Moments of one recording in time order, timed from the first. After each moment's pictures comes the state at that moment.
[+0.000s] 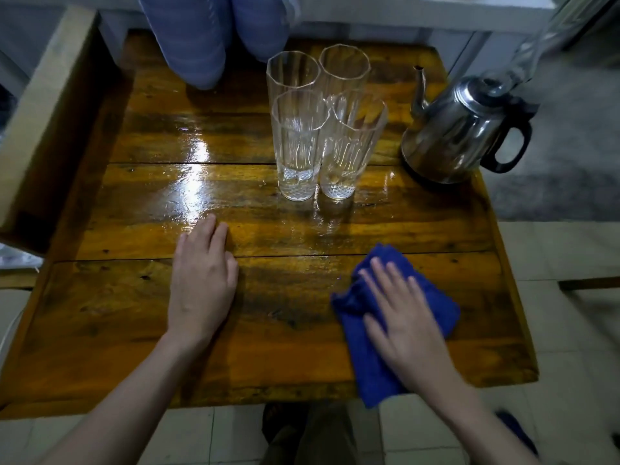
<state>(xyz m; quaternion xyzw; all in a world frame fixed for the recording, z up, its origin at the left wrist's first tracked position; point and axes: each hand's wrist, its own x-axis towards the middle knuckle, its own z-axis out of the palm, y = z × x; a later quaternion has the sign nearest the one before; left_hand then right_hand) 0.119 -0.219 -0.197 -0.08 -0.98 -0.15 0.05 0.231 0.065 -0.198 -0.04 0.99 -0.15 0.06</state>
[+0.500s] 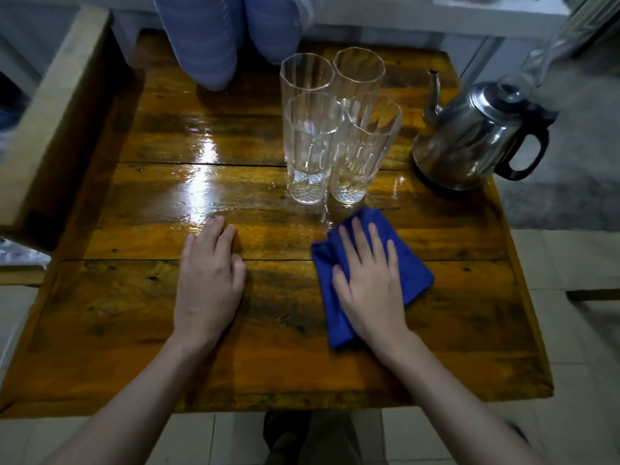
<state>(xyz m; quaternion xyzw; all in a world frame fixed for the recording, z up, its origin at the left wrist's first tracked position) 0.117 -0.221 -0.200 -0.07 -0.98 -0.18 0.05 0.156 0.011 -0.202 0.02 0.99 -0.12 0.01</state>
